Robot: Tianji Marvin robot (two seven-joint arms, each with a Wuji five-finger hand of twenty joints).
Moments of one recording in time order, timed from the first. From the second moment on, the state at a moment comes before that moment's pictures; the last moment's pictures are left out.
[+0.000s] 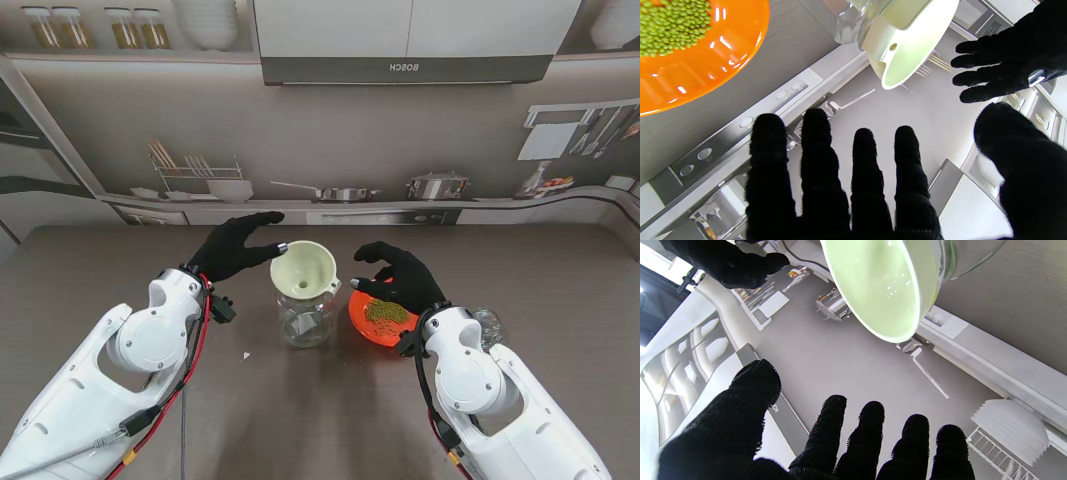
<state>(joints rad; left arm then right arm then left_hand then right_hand) 1.39 -1.13 -1.21 -1.67 0.36 -0.02 0.00 -1.49 -1.15 1.17 -1.70 -0.40 0.05 -0.10 0.62 -0.38 0.53 -0.07 0.55 0.17 0.11 0.30 0.56 0.25 0.08 0.27 0.31 0.34 0.12 0.34 0.08 0.31 0.25 0.53 0.25 -0.59 0.98 -0.12 0.41 -0.09 0.70 0.50 0.54 0.03 0.53 0.40 0.76 0.20 0.30 0.38 0.46 0.34 0.94 0.69</state>
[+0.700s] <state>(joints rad) 1.62 -1.14 -1.26 -1.77 0.42 -0.16 0.17 -1.49 -1.15 1.16 -1.69 -0.41 0.05 -0.10 0.62 -0.38 0.58 -0.07 0.58 0.18 0.12 0.30 0.56 0.25 0.08 0.27 0.31 0.34 0.12 0.33 0.09 0.31 0.22 0.53 0.25 -0.59 0.98 -0.12 0.41 -0.09 0.70 0.50 0.54 0.03 0.53 0.40 0.76 0.20 0.30 0.38 0.46 0.34 0.94 0.69</state>
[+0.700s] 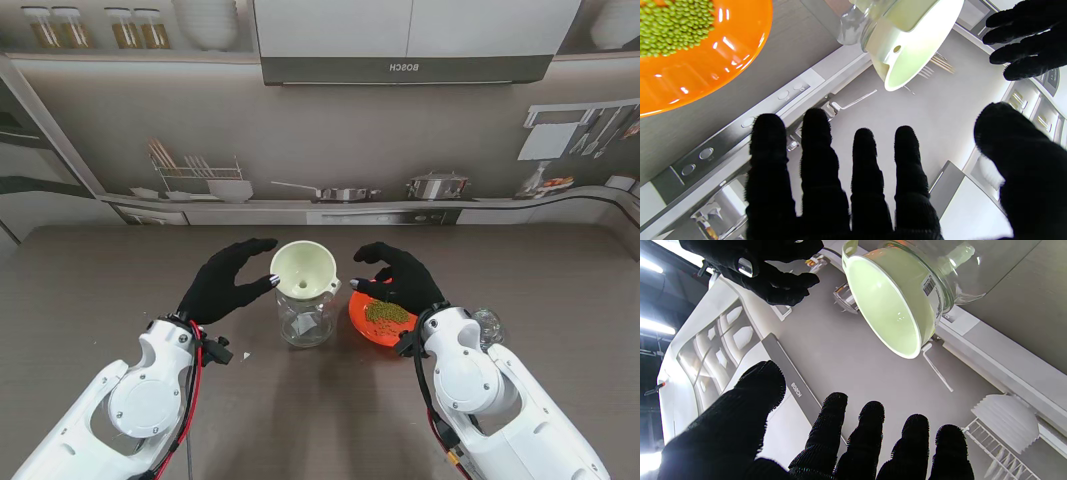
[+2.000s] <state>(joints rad) 1.68 -1.13 -1.33 -1.80 0.38 -0.21 0.07 -1.11 -1.10 0.95 -1.28 -0.69 0.15 0.10 0.62 -0.38 0.59 -0.07 0.59 0.19 0.12 0.31 0.58 0.25 0.09 0.27 0.32 0.33 0.12 0.33 0.11 0.30 0.22 0.53 0.24 -0.73 1.02 -0.12 0.35 -0.09 0.73 0.49 0.47 0.03 0.58 0.41 0.73 0.19 0.29 0.38 0.44 0.34 0.94 0.69</state>
